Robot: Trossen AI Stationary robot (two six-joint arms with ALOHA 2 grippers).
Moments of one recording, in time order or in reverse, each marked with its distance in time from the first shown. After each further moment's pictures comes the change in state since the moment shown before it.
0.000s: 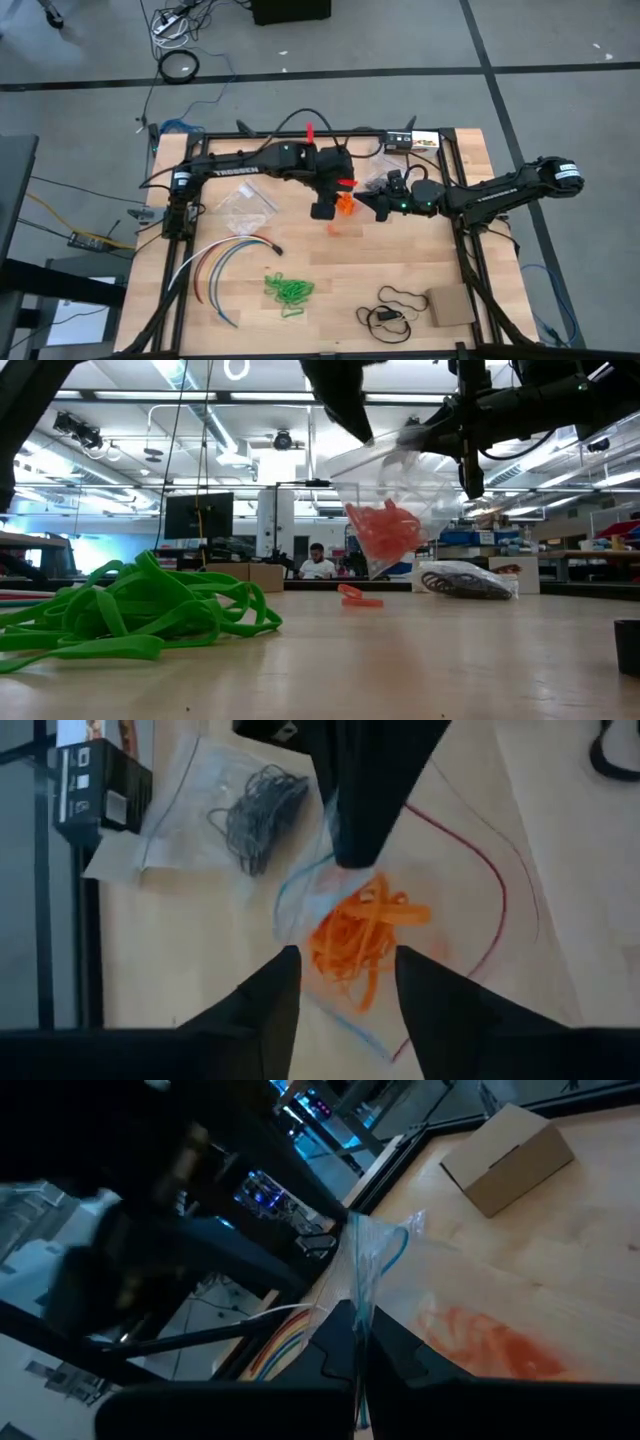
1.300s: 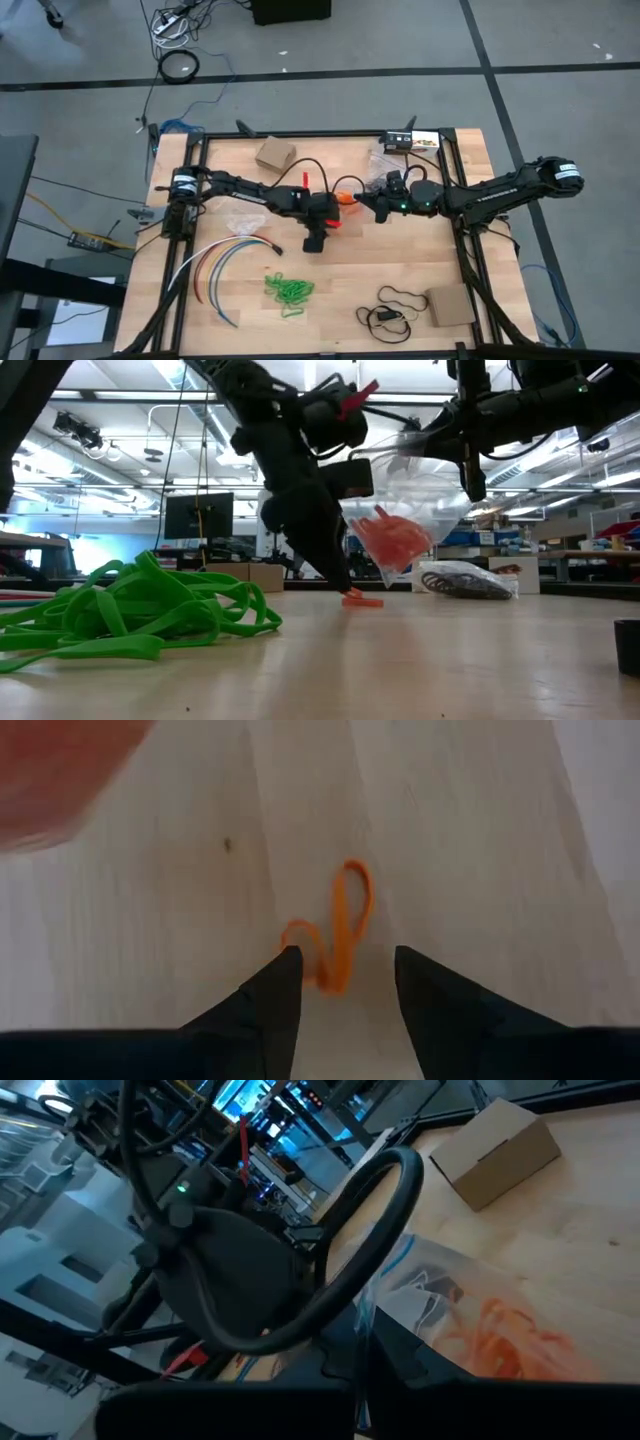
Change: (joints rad) left arm -0.051 0.002 -0.771 0.720 0.147 -0.140; right arm 0.000 0.000 0.000 -0.034 -0.001 -0.018
